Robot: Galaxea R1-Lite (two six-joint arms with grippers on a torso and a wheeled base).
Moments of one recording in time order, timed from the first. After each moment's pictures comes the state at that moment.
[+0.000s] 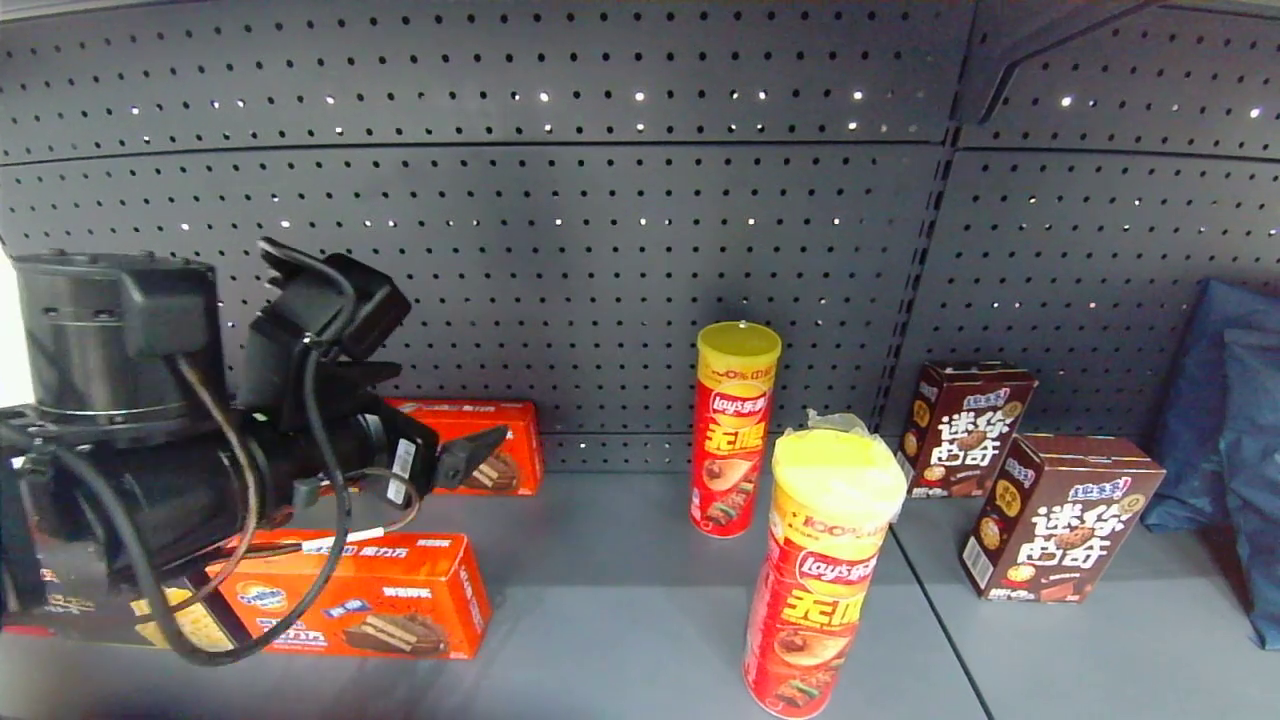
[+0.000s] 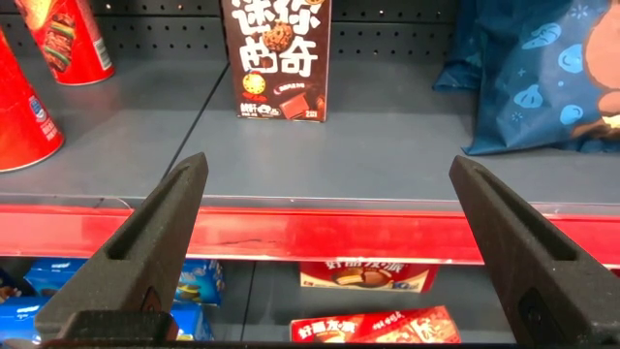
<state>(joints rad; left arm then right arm) -0.39 1.44 -0.77 -0.37 0.10 0.23 0.00 0.00 0.00 0.00 0.02 -0.01</state>
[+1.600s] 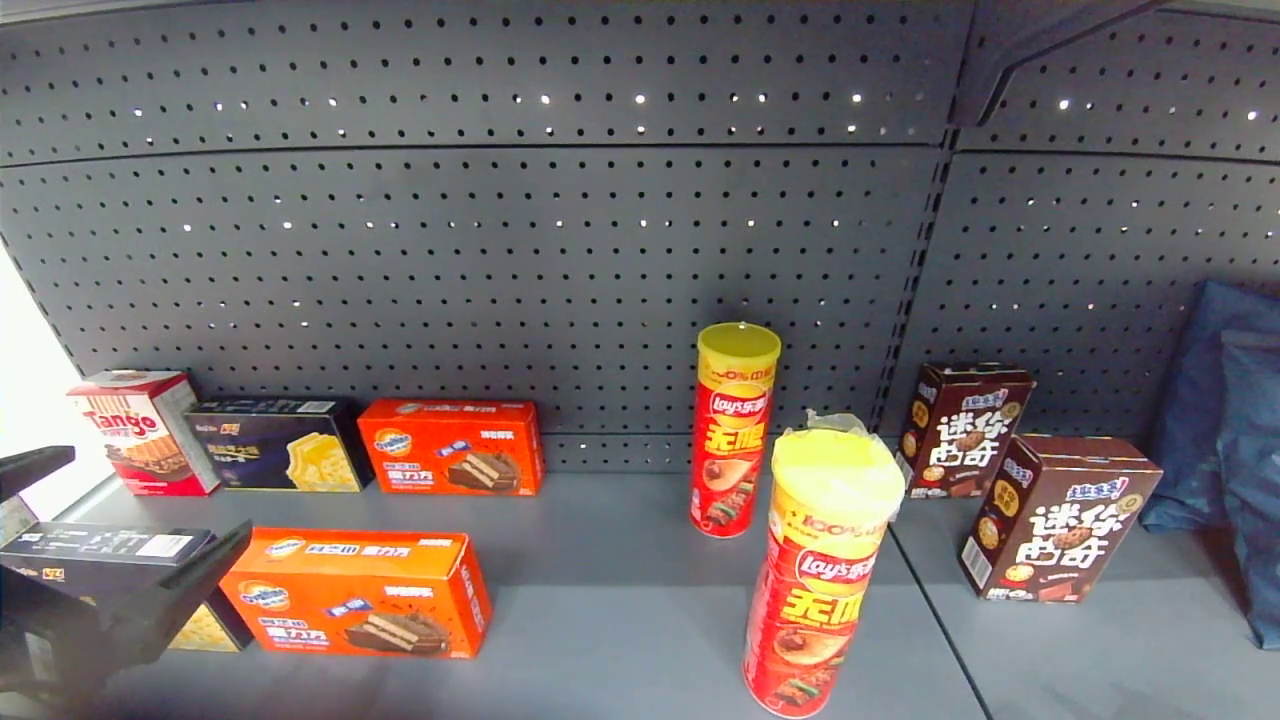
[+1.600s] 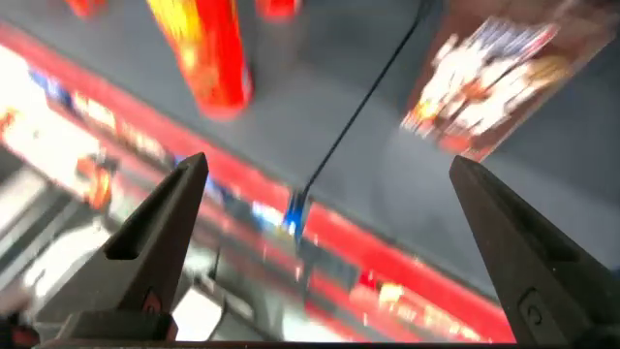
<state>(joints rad) -0.36 0.88 -0.50 -0.19 0.31 0.29 0.32 0.75 -0.66 0.40 0.20 -0.10</state>
